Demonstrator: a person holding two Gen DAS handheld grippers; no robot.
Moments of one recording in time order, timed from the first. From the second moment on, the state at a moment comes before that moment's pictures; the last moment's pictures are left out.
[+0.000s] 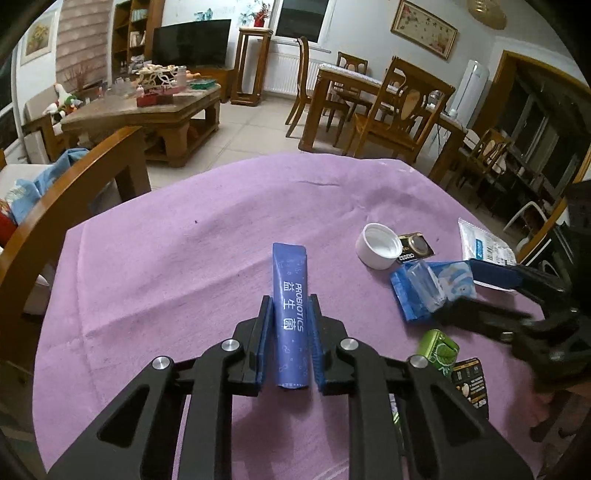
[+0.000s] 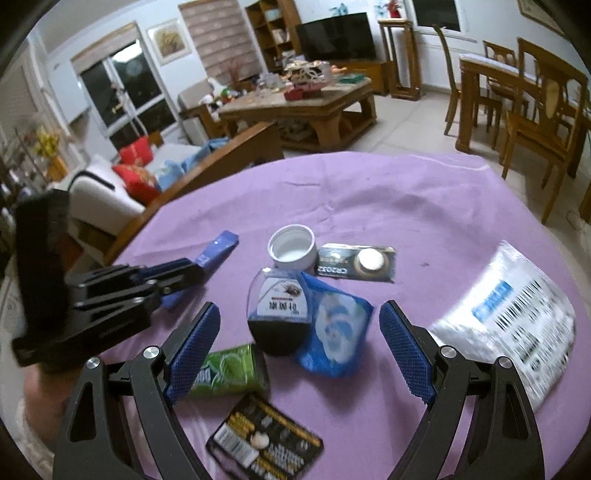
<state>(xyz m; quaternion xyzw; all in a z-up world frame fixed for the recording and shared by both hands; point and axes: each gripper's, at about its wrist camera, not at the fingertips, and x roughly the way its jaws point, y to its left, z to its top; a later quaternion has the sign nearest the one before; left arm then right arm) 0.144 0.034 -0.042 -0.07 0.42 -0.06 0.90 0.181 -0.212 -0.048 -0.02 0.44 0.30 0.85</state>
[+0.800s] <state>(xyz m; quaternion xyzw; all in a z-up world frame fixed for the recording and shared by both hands) 0.131 0.035 -0.021 -0.10 0.35 -0.10 0.93 0.160 -0.208 -0.041 -0.04 0.39 0.32 0.86</state>
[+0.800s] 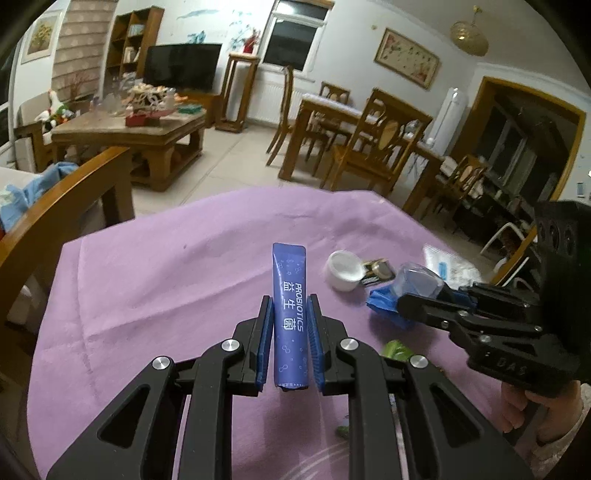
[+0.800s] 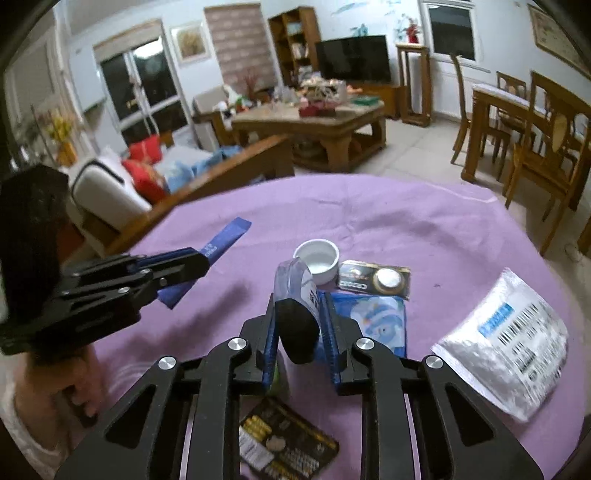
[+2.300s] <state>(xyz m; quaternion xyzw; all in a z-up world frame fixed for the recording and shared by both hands) 0.052 -0.353 0.020 0.03 0.26 -0.44 0.86 -0.054 -0.691 0.009 0.21 0.22 0.06 0.95</state>
